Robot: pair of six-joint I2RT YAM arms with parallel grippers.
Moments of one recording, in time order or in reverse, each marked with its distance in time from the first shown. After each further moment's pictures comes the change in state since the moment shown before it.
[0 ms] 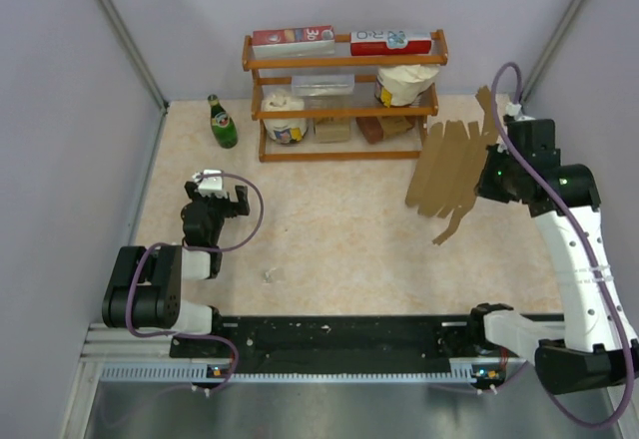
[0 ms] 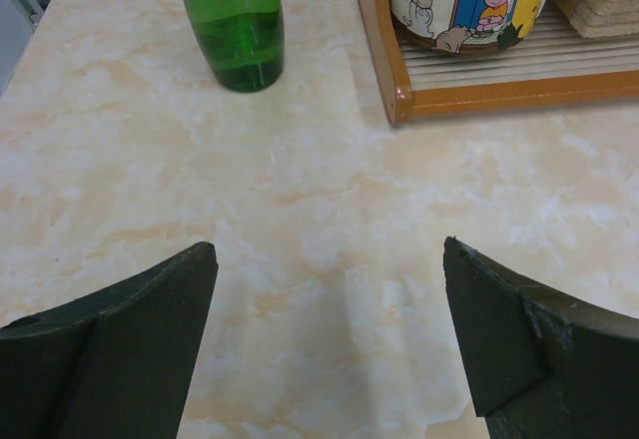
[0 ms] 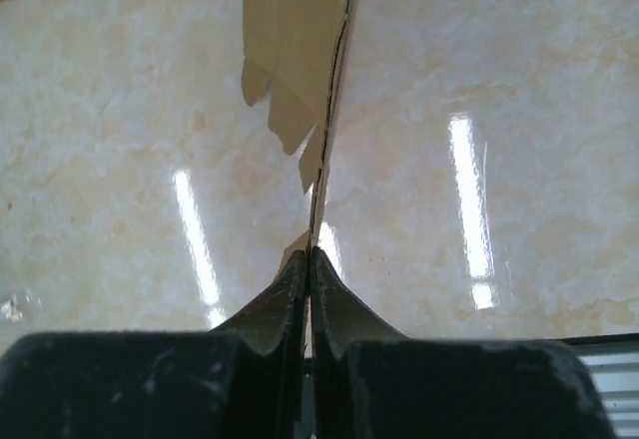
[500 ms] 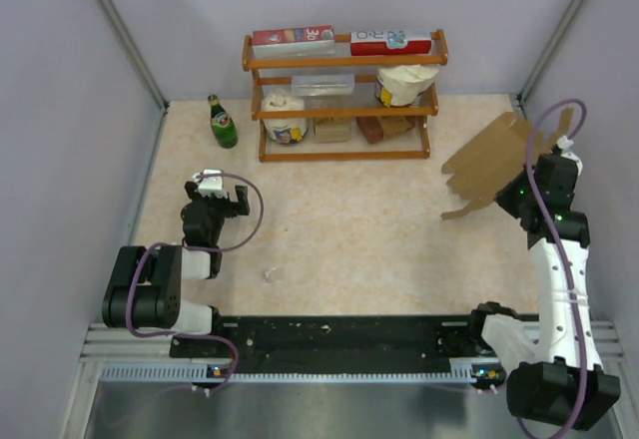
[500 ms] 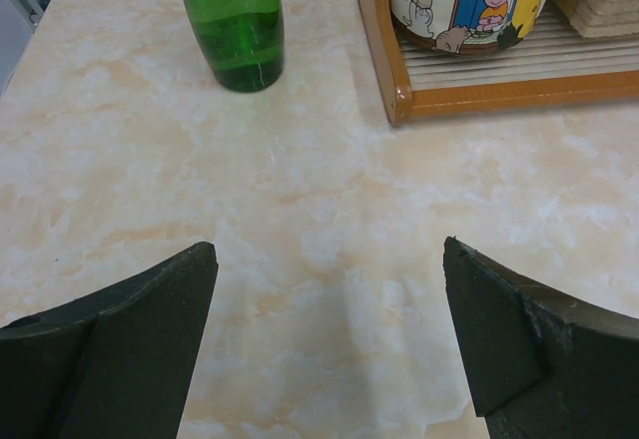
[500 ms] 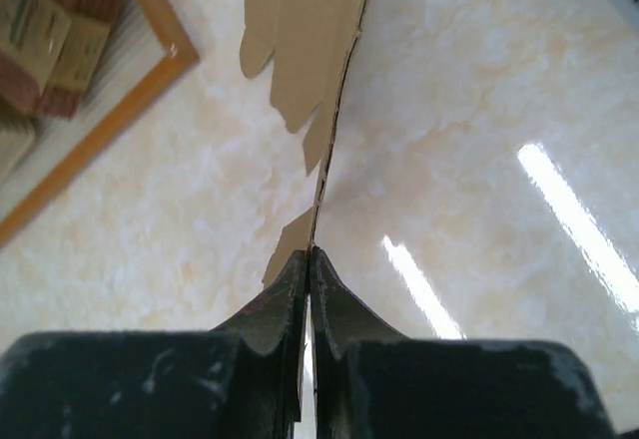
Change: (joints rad) left arm 0.000 0.000 0.000 0.000 0.000 0.000; right arm -0.357 -0.182 -0.479 0.474 -0.091 0.177
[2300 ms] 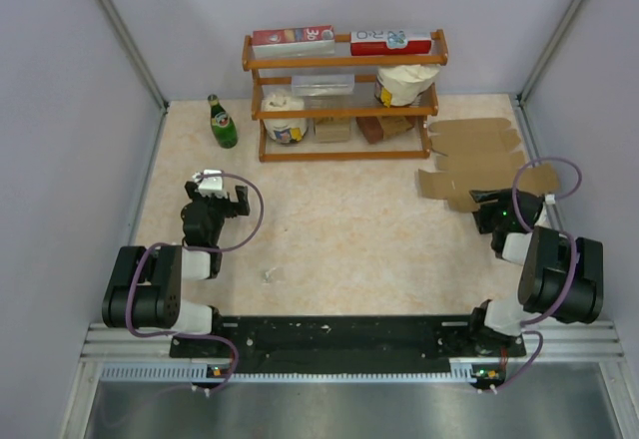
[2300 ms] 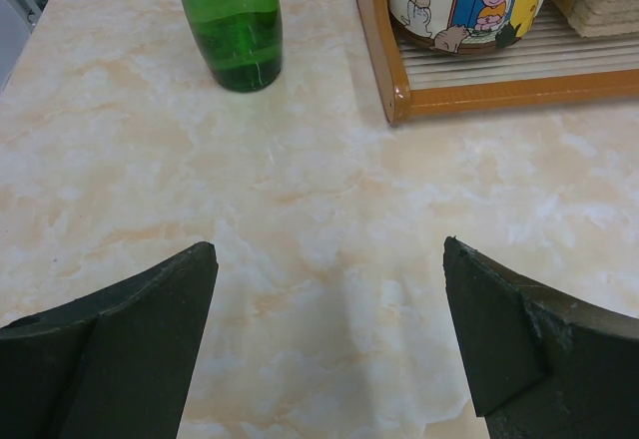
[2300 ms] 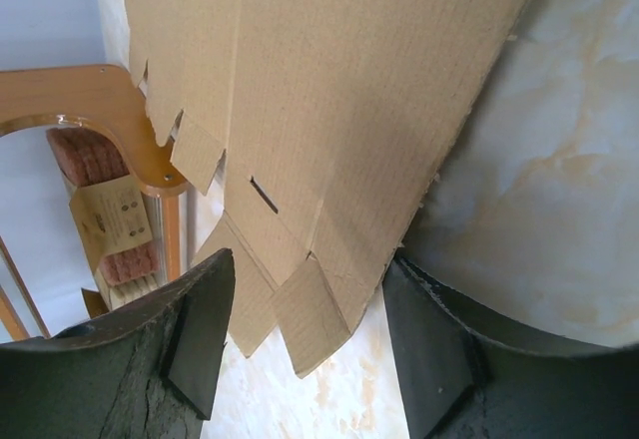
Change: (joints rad) left arm 0.000 0.000 0.000 0.000 0.004 0.000; right arm -0.079 0.575 -0.527 1.149 -0.180 0.621
